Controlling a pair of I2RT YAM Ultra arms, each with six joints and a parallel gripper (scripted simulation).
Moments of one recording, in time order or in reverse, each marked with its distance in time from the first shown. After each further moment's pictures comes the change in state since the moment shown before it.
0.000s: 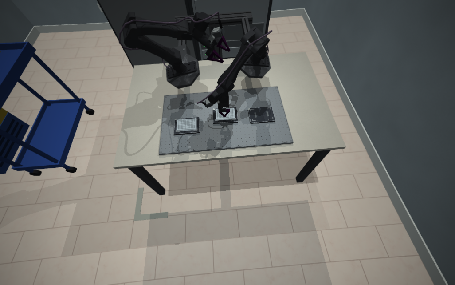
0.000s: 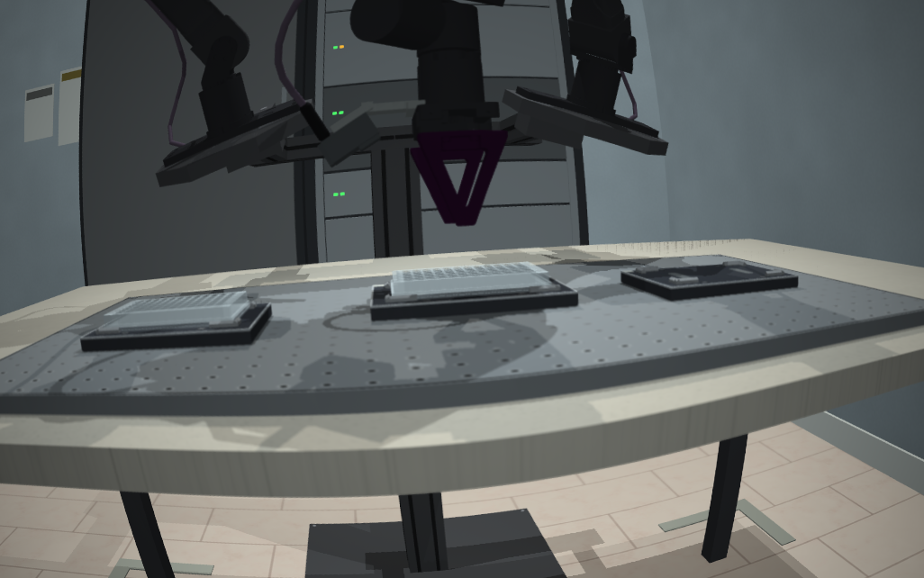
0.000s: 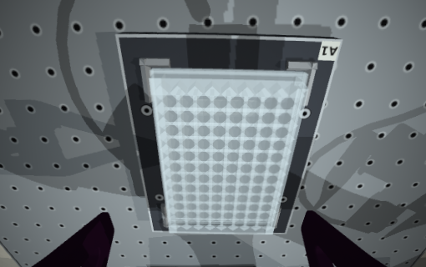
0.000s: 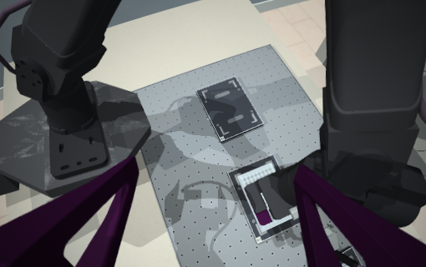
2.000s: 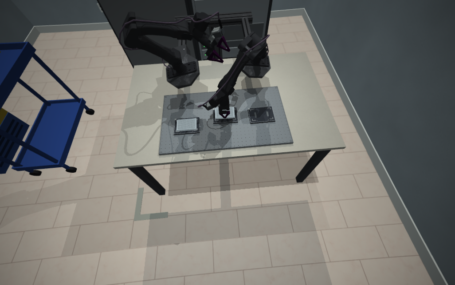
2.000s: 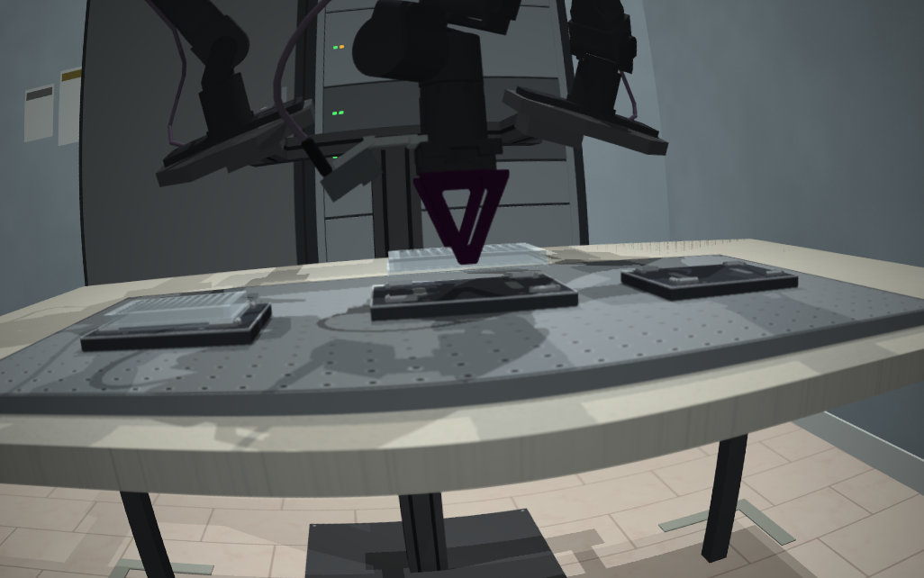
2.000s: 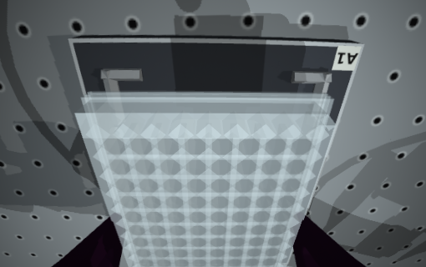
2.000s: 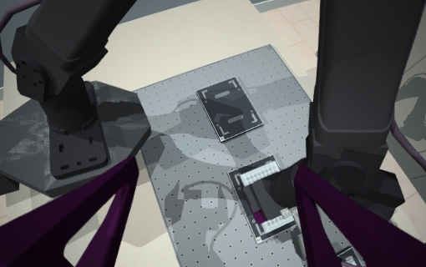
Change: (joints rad) left arm 0.027 0.081 -0.010 0.085 0.007 0.024; right arm 0.000 0.000 0.000 0.000 0.000 0.000
